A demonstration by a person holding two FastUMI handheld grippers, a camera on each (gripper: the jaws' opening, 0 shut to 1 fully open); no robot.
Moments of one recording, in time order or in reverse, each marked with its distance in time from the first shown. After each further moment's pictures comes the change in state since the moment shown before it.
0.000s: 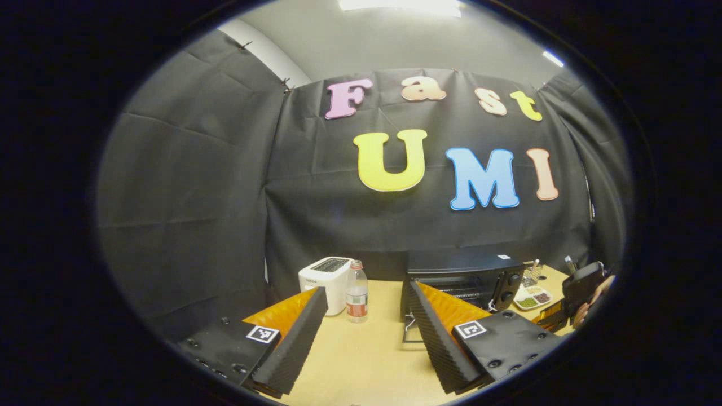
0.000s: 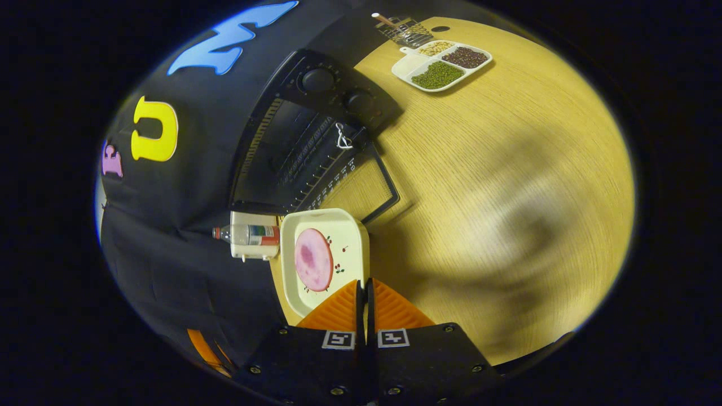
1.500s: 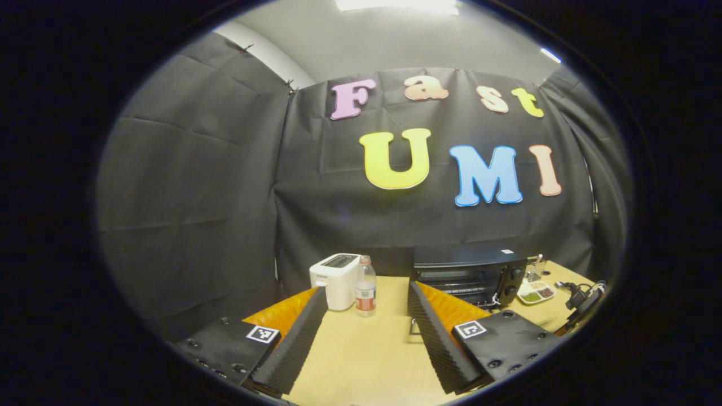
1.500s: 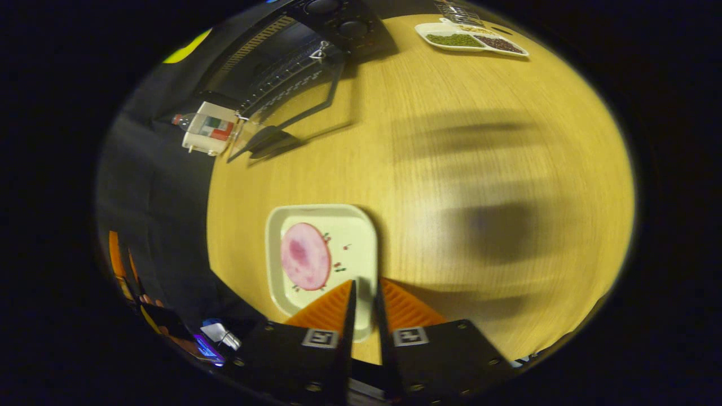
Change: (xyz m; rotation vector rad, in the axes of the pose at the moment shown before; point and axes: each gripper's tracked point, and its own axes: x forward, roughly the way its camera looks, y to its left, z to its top) left arm -0.032 0.009 -0.003 0.022 0.012 0.048; right arm -0.033 -0.143 -0.052 -0.421 0.361 -0.233
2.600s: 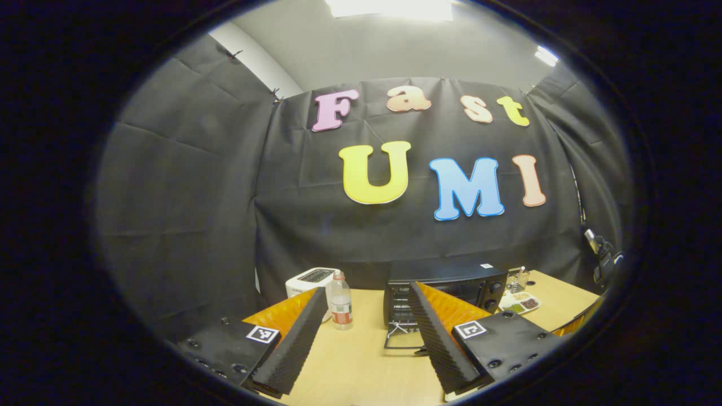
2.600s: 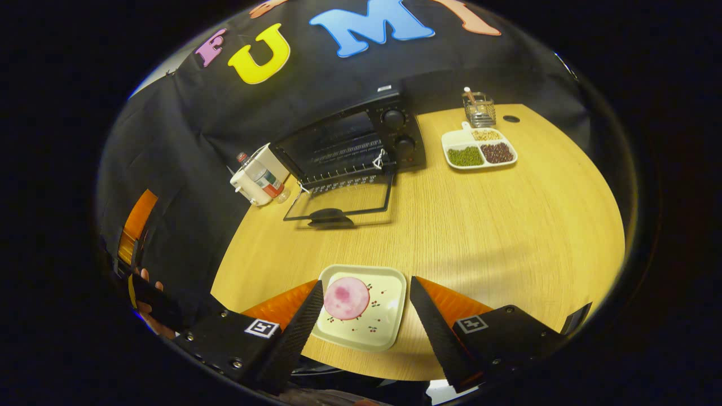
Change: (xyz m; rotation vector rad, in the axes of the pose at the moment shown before) left arm 0.005 -0.042 0.028 -0.008 -0.058 -0.073; right arm -0.076 0.056 0.026 -0.200 -0.453 0.010
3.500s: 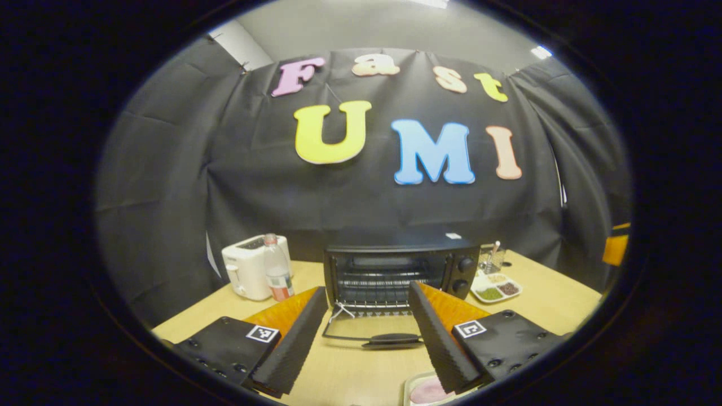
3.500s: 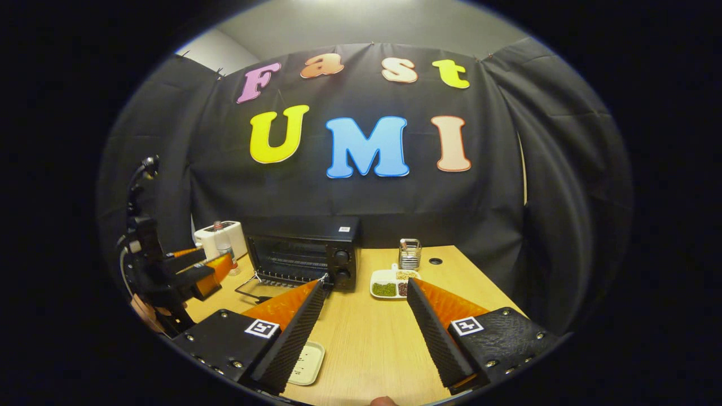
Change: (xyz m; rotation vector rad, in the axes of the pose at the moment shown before) left arm 0.055 -0.102 -0.051 -0.033 0.084 -0.155; right arm -0.144 -0.013 0.096 -0.324 -0.721 -0.337
